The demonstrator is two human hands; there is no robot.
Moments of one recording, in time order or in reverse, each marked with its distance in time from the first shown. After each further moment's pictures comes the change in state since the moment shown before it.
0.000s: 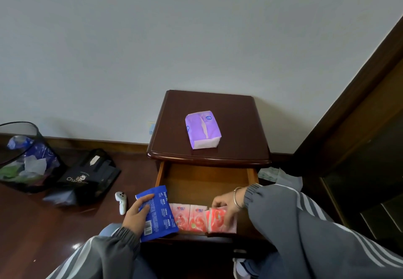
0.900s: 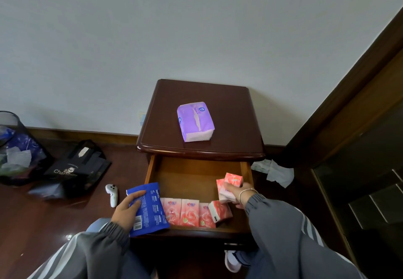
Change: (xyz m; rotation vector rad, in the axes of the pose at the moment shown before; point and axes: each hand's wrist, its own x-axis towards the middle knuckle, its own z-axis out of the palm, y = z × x) left_hand 0.010 -0.003 0.003 0.039 -0.016 -0.044; right_hand 0.017 0.041 0.032 1.221 0.714 0.423
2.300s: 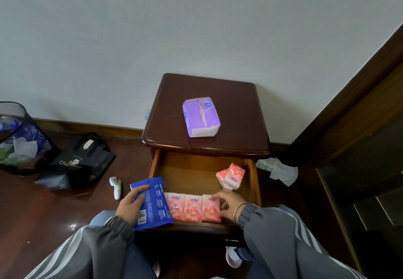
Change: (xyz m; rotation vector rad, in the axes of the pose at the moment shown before) left_hand -0.005 0.001 0.000 0.019 -0.004 0.011; right_hand -0.018 0.028 0.024 -0.795 -0.277 -0.653
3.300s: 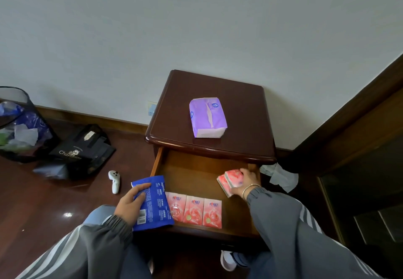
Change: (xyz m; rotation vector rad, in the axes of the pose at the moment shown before) left_hand 0.007 -0.009 -0.005 -0.009 -0.027 0.025; right_hand 0.052 0.028 -0.048 0.161 0.245 0.442
